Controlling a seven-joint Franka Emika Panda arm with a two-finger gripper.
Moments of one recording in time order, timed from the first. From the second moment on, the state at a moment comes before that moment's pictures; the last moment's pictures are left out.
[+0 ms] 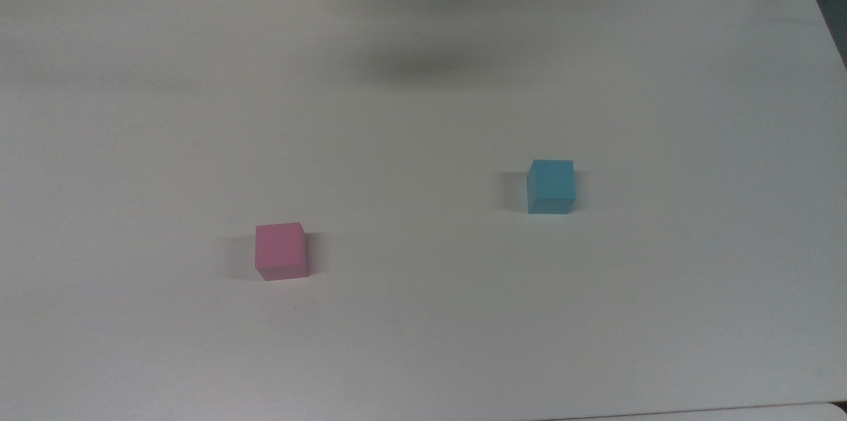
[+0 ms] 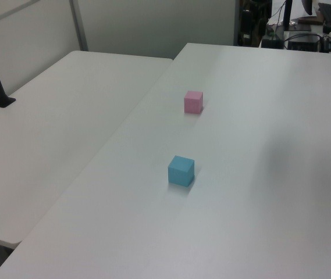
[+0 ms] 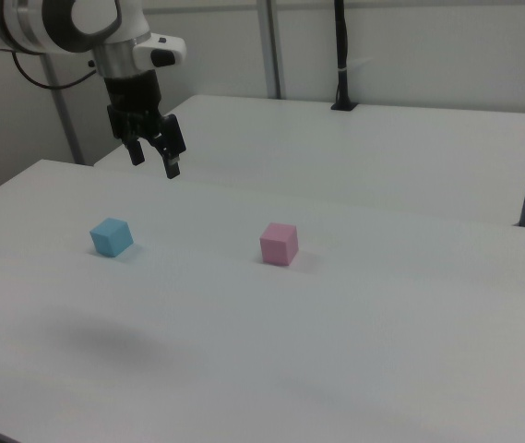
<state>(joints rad) 0.03 0.03 -0.04 -1.57 -0.02 1.62 0.19</state>
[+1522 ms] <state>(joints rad) 0.47 0.31 -0.15 -1.58 0.04 2.04 0.39</state>
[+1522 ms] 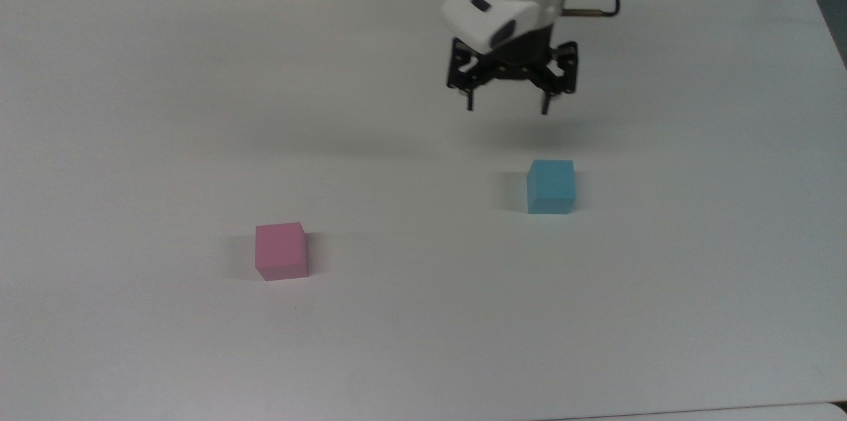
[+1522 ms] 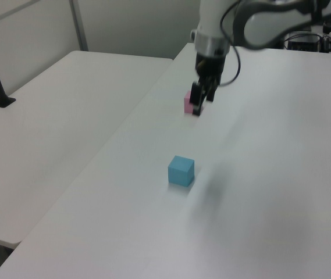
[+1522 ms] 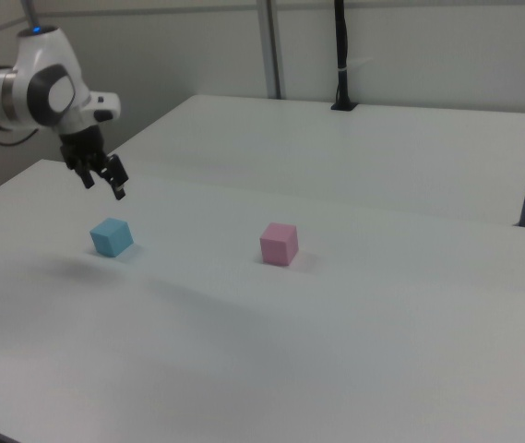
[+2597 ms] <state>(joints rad) 0.62 0.56 -0.21 -1.57 0.04 2.30 0.47</state>
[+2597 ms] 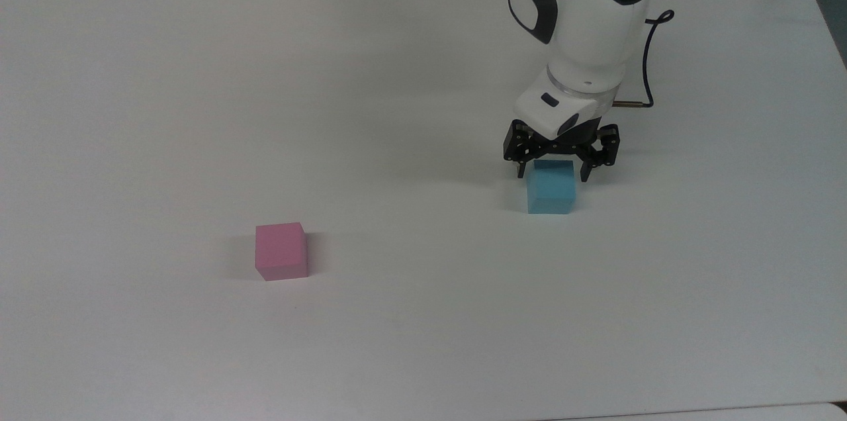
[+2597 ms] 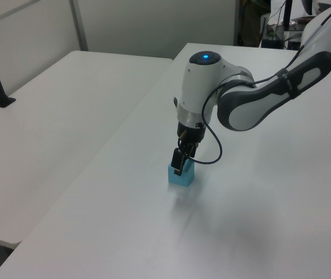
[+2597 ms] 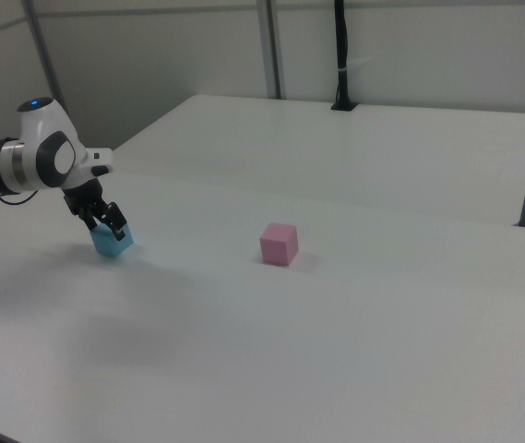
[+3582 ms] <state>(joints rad) 0.57 0.40 -0.23 -1.53 0.03 2.19 0.36</state>
